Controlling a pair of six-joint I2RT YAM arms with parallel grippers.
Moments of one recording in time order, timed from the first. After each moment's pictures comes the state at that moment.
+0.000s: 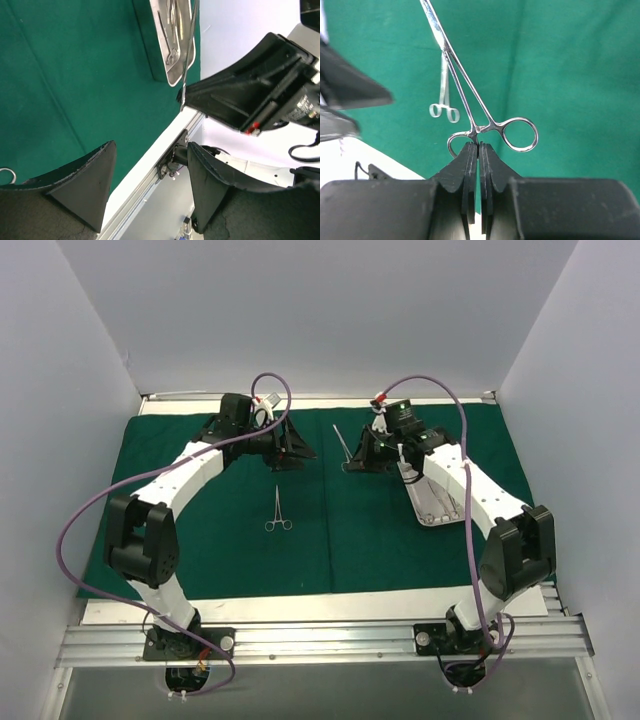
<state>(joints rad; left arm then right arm) -0.35 1.75 1.40 -0.34 0.77 -0.77 0.41 1.61 1.34 -0.56 -0.31 0.53</state>
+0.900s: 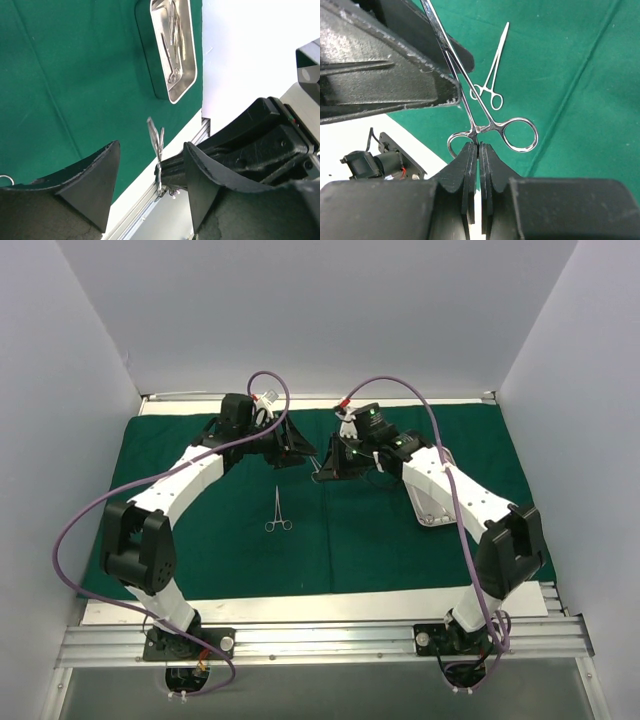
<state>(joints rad) -0.37 1.70 1.37 -0.28 0.65 -0.83 0.57 1.64 1.41 -0.53 -0.36 0.52</state>
